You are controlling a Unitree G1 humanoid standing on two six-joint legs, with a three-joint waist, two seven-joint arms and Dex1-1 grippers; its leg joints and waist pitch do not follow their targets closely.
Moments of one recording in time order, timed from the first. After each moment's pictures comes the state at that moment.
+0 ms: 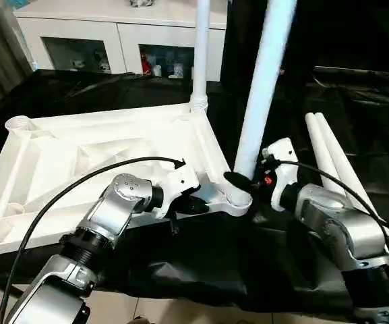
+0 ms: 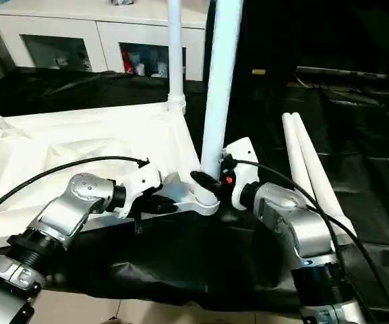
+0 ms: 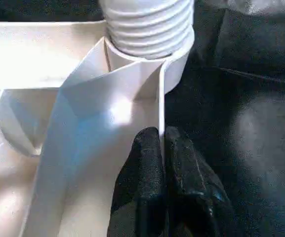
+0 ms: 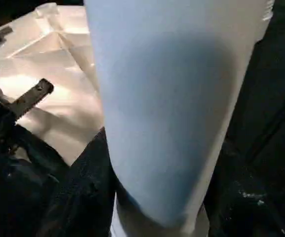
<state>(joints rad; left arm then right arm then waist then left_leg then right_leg) -0.57 0.31 -0.35 0.45 0.04 0.26 -1.09 -0.35 -0.33 0.10 0.01 0.34 0.62 0.58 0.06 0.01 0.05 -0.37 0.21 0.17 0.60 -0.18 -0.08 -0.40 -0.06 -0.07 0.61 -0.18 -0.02</state>
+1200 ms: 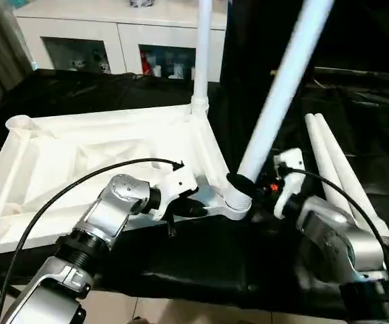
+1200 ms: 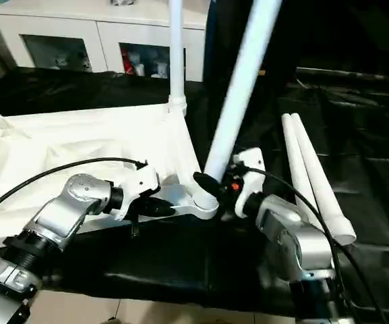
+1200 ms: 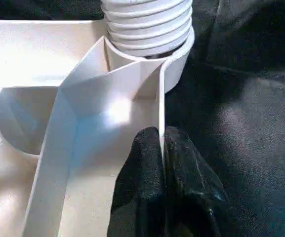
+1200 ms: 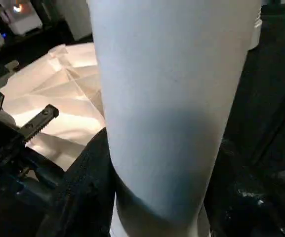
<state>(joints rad) -0.56 0.33 -0.36 0.42 0.04 0.28 -1.10 -0.26 -0.25 0.00 0.07 0.42 0.49 0.61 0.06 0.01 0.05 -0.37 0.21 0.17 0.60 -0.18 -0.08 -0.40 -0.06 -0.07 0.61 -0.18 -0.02</state>
